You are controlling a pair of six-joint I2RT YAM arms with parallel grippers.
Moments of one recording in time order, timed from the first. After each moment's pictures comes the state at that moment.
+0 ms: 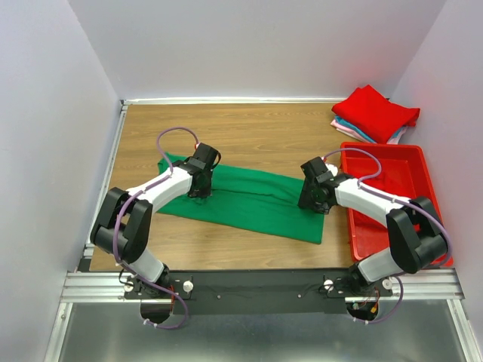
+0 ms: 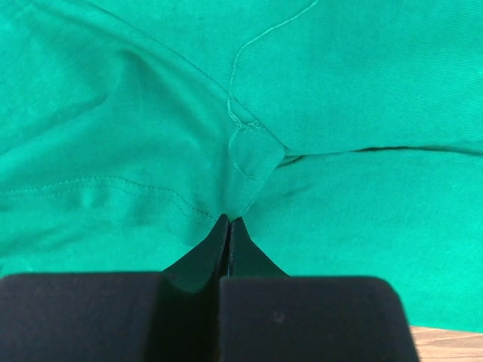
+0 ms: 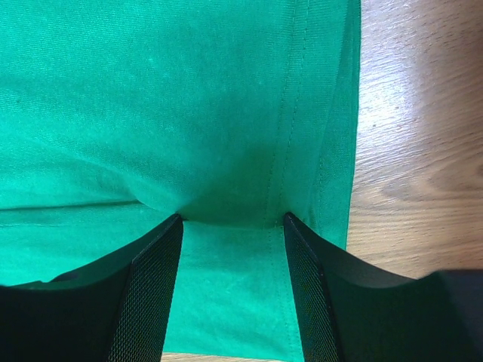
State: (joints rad) left arm -0.45 1.58 0.97 -0.54 -0.17 -0.31; right arm 0.47 1.48 0.80 -0.52 0.22 0.74
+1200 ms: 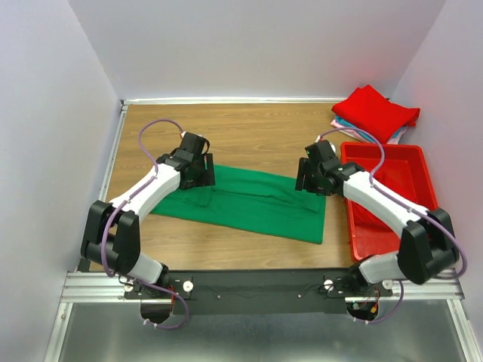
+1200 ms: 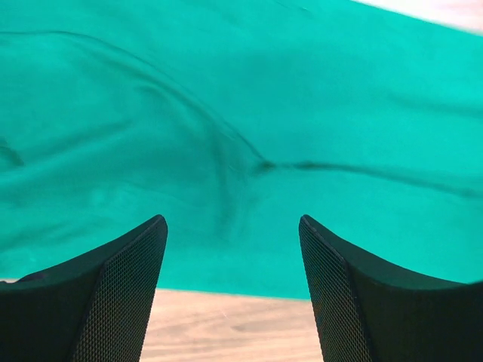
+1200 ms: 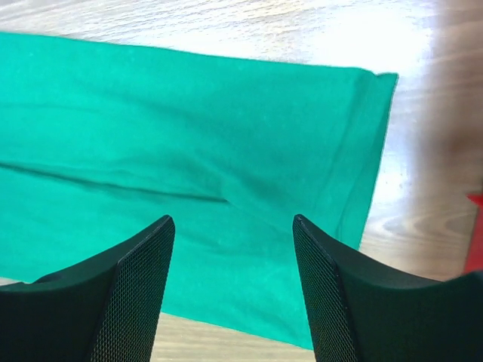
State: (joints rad) left arm -0.40 1.47 1.04 -0.59 -0.10 -0.42; right arm 0.47 1.37 0.95 -0.57 0.17 0.55
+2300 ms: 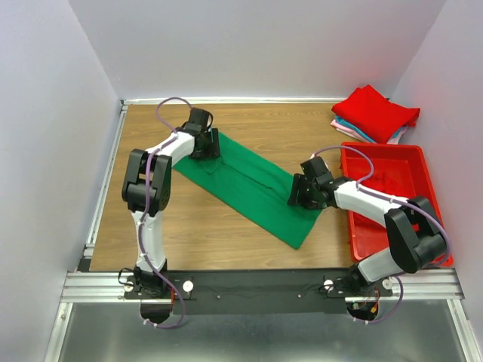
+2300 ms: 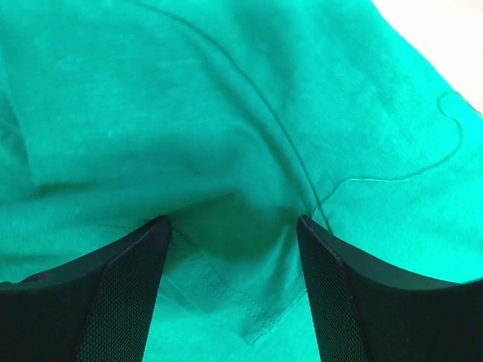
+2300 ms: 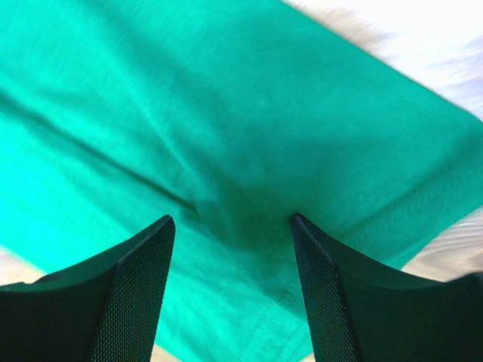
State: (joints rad) left arm -0.25 2.04 1.44 -0.37 0.00 -0.33; right arm 0.48 1.50 0.76 -0.32 0.05 0.62
